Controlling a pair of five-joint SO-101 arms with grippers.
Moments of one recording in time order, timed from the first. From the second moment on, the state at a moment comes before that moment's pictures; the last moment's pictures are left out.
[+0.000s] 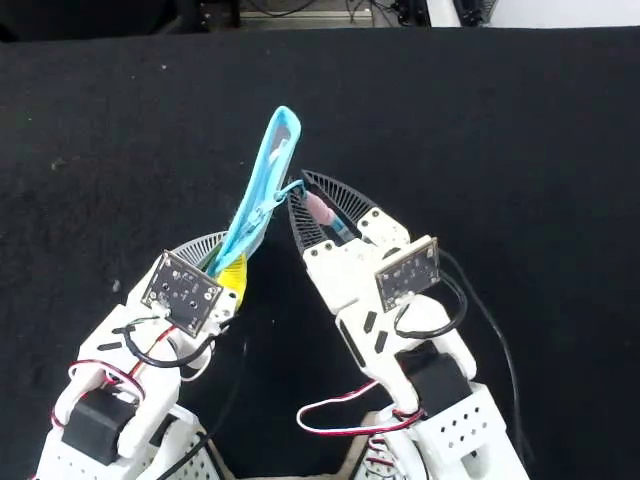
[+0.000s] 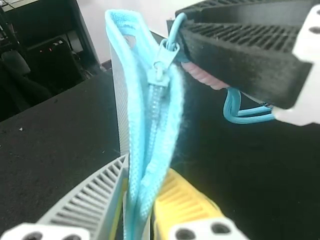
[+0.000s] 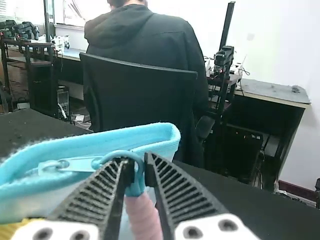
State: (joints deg) left arm 19.3 -95.0 65.8 57.9 -13.2; right arm -26.0 -80.1 74.5 12.4 5.8
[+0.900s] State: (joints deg) left arm 23.8 -95.0 65.8 59.5 -13.4; right arm -22.0 -80.4 74.6 12.4 5.9
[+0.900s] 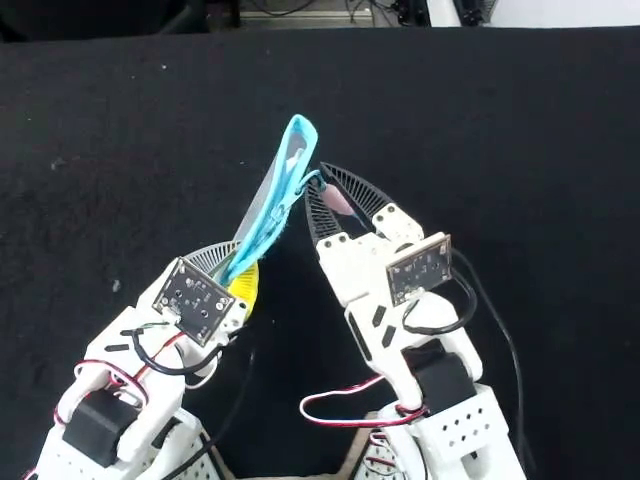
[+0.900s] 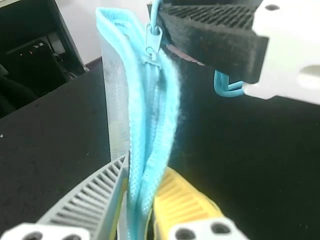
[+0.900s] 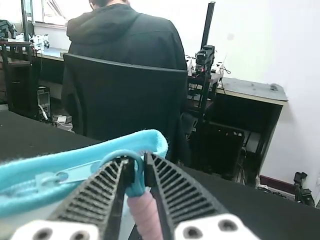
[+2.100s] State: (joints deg) left arm 24.4 -95.0 65.8 59.7 -13.4; right arm -20.7 -80.7 75.6 12.4 5.8
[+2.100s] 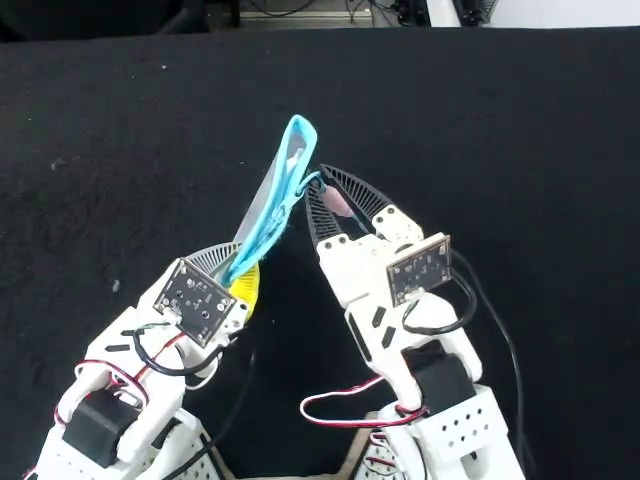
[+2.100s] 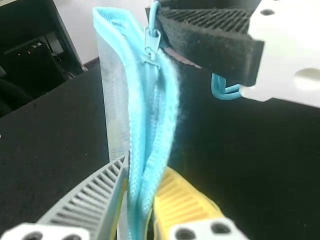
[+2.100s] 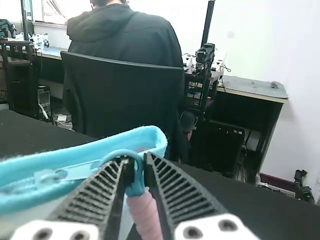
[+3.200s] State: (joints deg) left arm 24.4 -95.0 65.8 59.8 -13.4; right arm -16.9 -80.0 75.6 11.6 5.8
